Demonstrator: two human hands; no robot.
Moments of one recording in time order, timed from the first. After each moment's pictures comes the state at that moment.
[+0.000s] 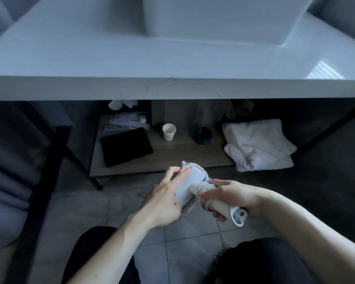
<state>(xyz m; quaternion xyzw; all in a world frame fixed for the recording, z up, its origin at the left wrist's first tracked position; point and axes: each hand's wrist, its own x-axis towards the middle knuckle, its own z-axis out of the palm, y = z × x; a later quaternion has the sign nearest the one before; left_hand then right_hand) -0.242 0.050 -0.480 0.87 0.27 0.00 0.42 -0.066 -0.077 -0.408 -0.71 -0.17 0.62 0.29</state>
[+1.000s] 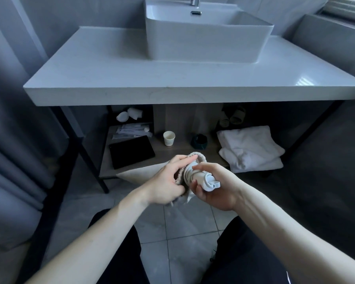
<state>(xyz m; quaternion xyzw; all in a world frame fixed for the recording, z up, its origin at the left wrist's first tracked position) -0.274 0.007 -0.401 0.82 0.21 0.05 0.53 -0.139 -0.116 -0.354 -0.54 0.05 0.65 0.54</state>
